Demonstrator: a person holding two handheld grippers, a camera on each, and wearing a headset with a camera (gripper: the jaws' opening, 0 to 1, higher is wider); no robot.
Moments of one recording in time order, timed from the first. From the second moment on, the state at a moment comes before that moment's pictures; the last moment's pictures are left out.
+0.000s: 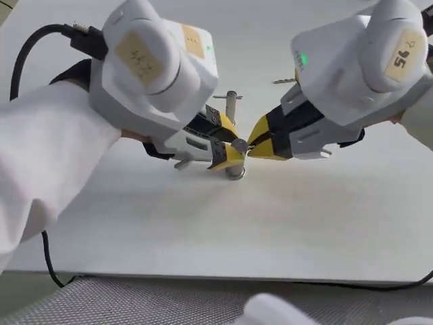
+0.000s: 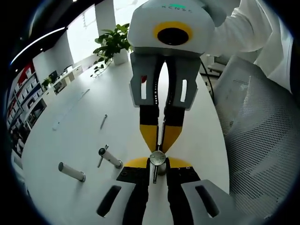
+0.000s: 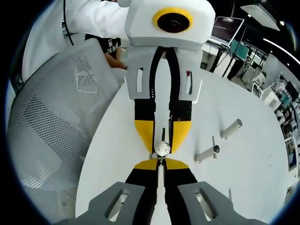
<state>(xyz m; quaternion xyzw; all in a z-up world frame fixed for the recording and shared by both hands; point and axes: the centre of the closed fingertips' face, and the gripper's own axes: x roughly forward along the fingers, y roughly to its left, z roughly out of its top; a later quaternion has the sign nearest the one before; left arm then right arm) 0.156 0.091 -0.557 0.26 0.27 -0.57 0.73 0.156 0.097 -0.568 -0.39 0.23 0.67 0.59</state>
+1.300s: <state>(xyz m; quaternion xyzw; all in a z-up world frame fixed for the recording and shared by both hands) 0.118 0.131 -0.554 0.09 0.30 -0.54 0.78 0.153 0.092 -0.566 -0.19 0.26 0.63 0.70</state>
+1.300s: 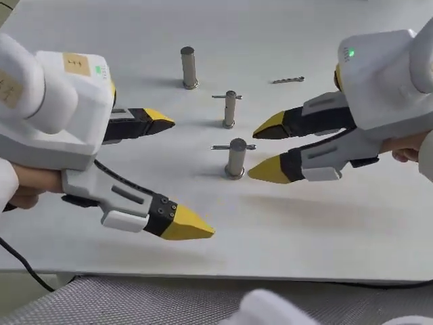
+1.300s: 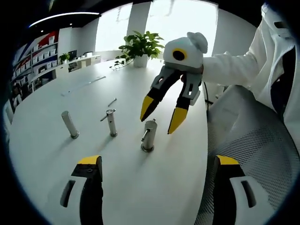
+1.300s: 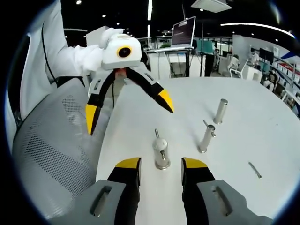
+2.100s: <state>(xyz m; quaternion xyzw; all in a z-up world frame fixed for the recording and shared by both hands) 0.100 0.135 -0.553 0.09 0.30 -0.55 0.78 0.155 0.116 -0.577 -0.16 0.25 0.65 0.70</state>
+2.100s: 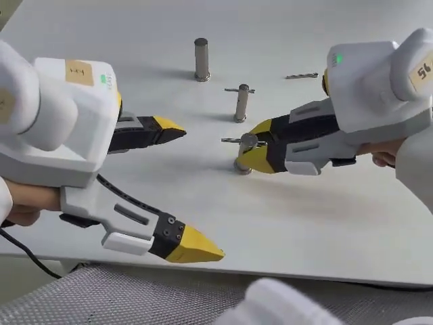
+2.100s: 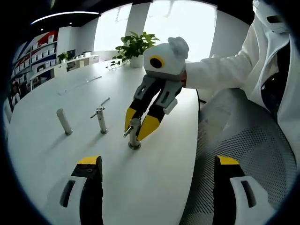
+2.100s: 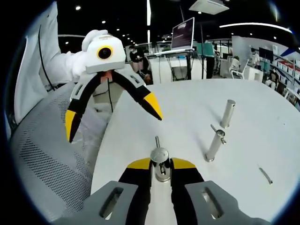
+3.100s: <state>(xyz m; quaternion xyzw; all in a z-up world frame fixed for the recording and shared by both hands) 0.107 0.148 -0.555 0.09 0.32 -0.52 0.79 0.234 0.050 -0.577 -0.20 0.23 0.60 0.74</state>
